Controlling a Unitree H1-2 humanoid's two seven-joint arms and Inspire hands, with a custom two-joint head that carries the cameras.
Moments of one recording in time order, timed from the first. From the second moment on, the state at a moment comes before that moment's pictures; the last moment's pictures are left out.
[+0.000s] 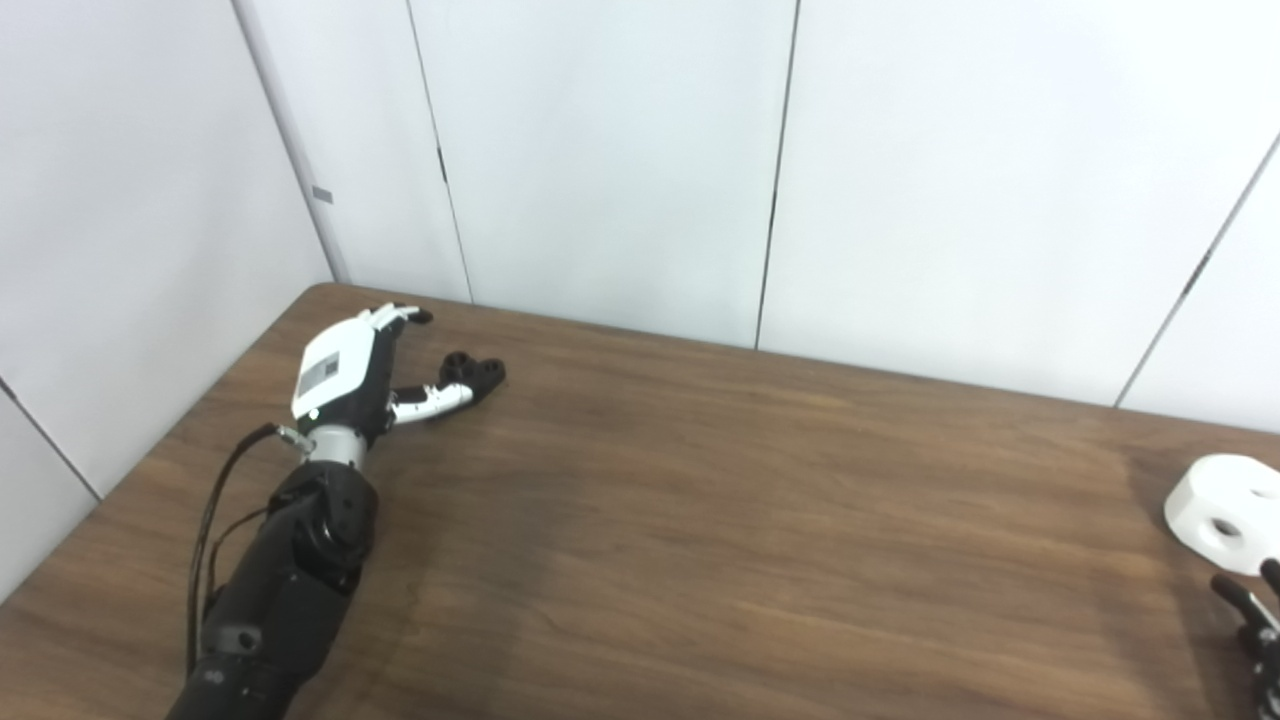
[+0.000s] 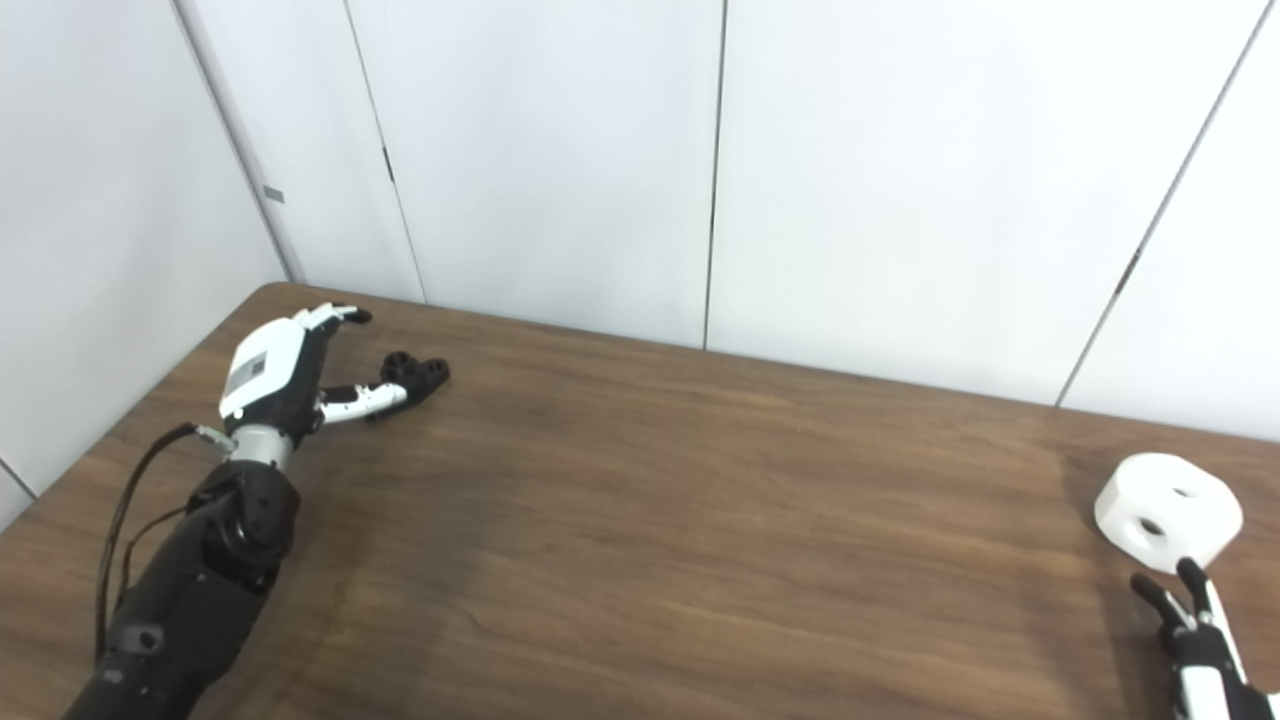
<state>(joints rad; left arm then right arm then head) -0.31 0.49 0.07 0.27 0.62 0.19 0.17 0.07 -0.26 -0.17 -0.03 0.09 -0.08 0.11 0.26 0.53</state>
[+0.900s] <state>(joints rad) -0.38 0.49 -0.05 0.42 0.63 0.32 0.15 0.09 -0.25 -0.17 -0.06 0.08 -0.07 0.10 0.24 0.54</state>
